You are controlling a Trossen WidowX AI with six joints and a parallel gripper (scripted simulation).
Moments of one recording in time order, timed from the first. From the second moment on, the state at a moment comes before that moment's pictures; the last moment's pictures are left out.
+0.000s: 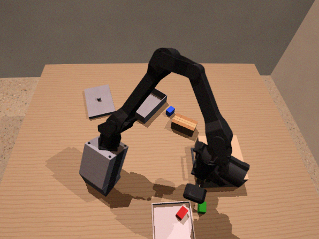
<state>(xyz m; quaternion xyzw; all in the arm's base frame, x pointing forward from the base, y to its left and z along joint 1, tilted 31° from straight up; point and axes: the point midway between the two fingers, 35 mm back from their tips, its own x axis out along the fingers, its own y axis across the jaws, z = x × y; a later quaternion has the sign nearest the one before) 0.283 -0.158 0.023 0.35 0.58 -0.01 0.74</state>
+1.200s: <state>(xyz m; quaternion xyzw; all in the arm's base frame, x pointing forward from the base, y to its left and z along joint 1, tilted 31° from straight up) 0.286 0.107 0.145 -0.06 0.51 0.27 0.81</state>
